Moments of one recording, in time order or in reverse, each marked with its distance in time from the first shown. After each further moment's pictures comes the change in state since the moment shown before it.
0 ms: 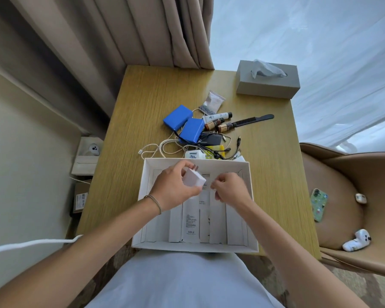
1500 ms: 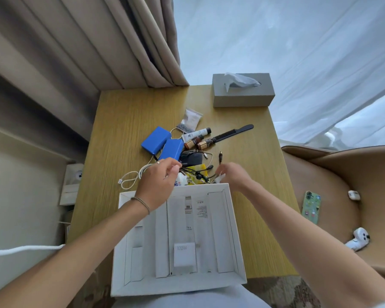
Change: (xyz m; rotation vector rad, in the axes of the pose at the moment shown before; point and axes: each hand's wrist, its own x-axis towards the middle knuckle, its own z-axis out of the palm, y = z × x) left_hand 0.079 0.038 -0.010 0.086 0.153 0.189; right_hand 0.125 0.040 -0.072 -0.342 -0.016 -0.187
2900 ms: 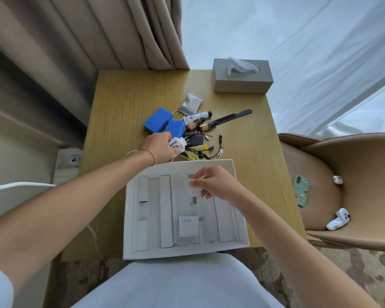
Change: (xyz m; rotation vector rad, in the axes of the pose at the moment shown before) left_hand 0.050 -0.046 -0.002 0.407 -0.264 -0.095; right_hand -0.123 -0.095 0.021 0.531 -0.156 0.054
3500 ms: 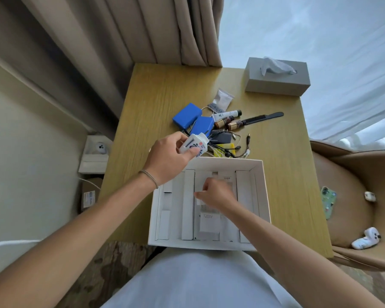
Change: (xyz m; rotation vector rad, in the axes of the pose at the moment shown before) left_hand -0.119 -0.001 -0.043 -0.510 0.287 0.036; right_hand 0.051 0.031 0.089 -0.501 0.094 0.052
